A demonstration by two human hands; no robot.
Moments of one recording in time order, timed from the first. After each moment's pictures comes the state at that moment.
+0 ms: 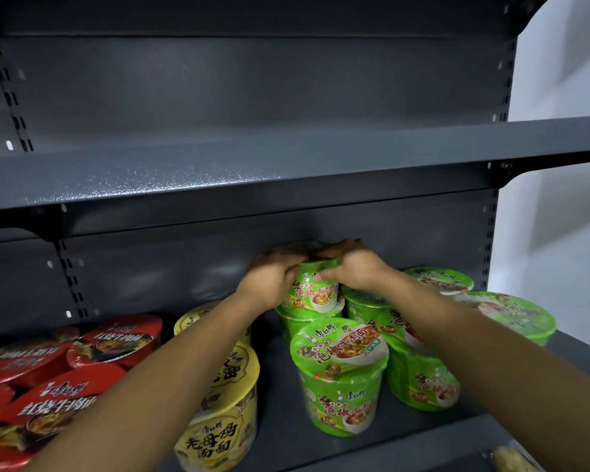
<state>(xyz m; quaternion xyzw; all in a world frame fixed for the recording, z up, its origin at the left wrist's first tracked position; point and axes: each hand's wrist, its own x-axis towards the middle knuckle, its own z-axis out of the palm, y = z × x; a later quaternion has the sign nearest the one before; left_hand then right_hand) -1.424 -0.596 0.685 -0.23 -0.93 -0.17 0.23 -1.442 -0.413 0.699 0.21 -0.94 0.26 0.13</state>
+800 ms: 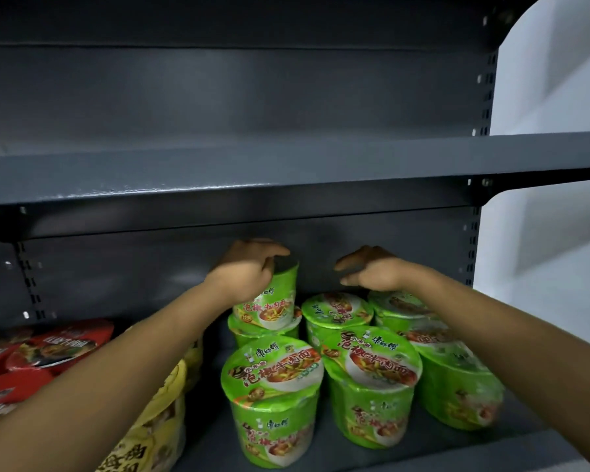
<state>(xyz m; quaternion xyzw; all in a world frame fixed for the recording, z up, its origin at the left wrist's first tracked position) -1.422 -0.532 0.717 -0.18 -0.94 -0.11 0.25 -1.487 -0.293 0.709 0.21 -0.96 0.17 0.04</state>
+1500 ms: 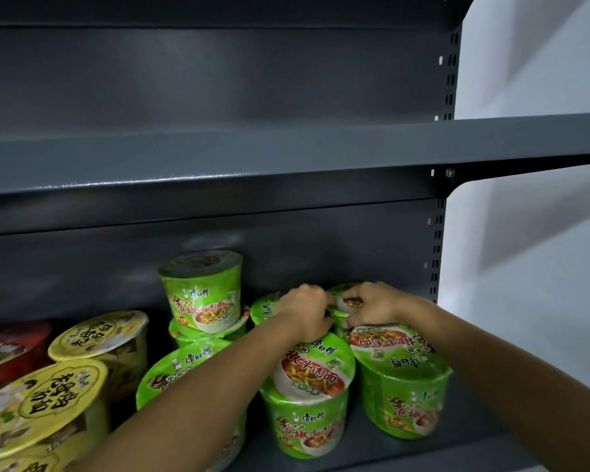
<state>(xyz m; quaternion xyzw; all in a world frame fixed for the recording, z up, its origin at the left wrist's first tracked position) -1.479 -0.367 0.643 -0.17 -0.98 -0.03 0.08 -1.516 -0.205 0.647 0.16 -0.98 0.12 -0.05</state>
